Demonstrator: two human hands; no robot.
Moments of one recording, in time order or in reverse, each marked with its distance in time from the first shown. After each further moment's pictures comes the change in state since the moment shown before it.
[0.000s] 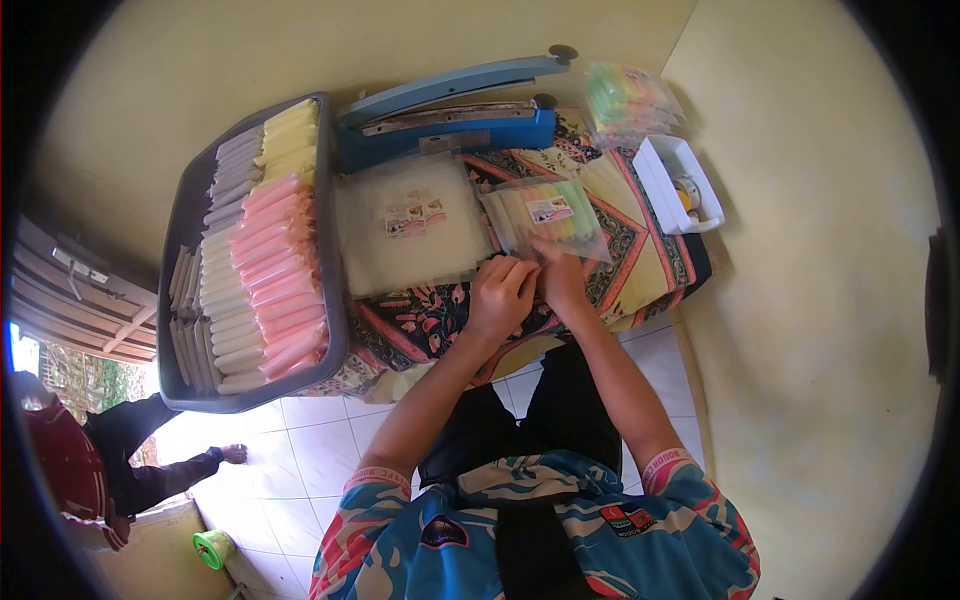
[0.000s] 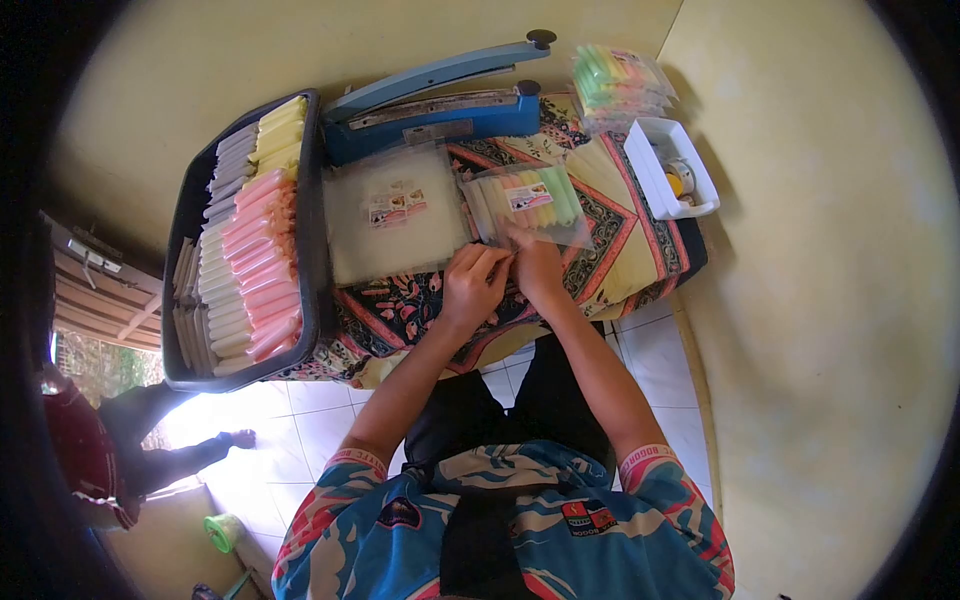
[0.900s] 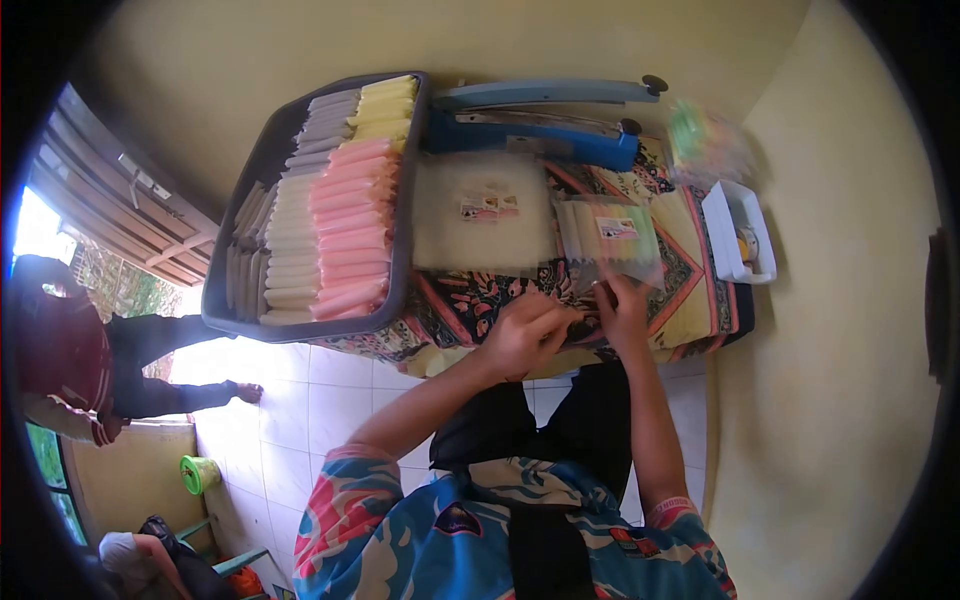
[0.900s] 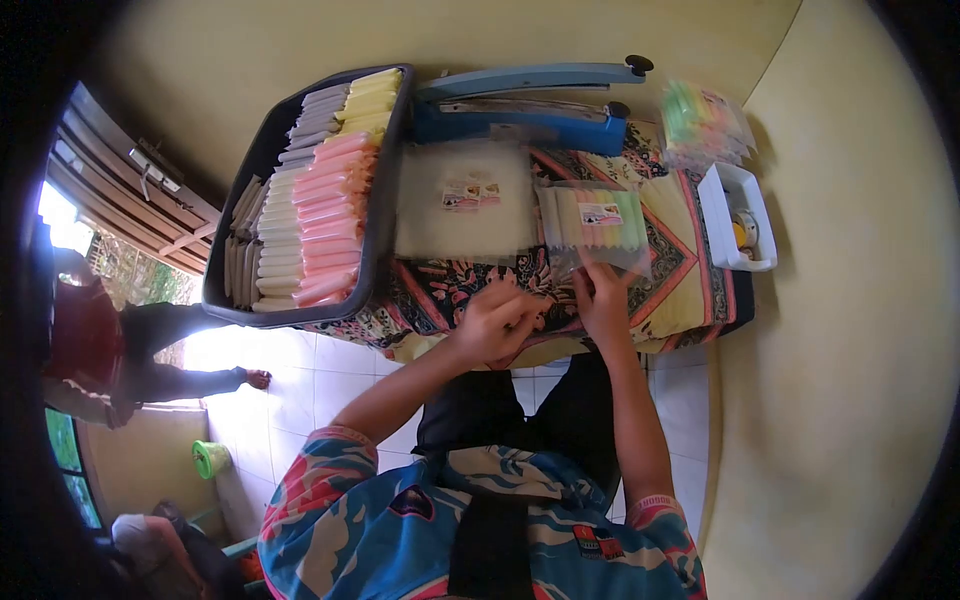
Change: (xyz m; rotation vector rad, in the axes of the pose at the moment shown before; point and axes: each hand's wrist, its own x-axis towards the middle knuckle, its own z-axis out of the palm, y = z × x) left_hand -0.021 0.029 -0.067 -0.088 -0.139 0.107; right_hand -0.026 -0.004 -0.037 -0.011 -0.183 -0.002
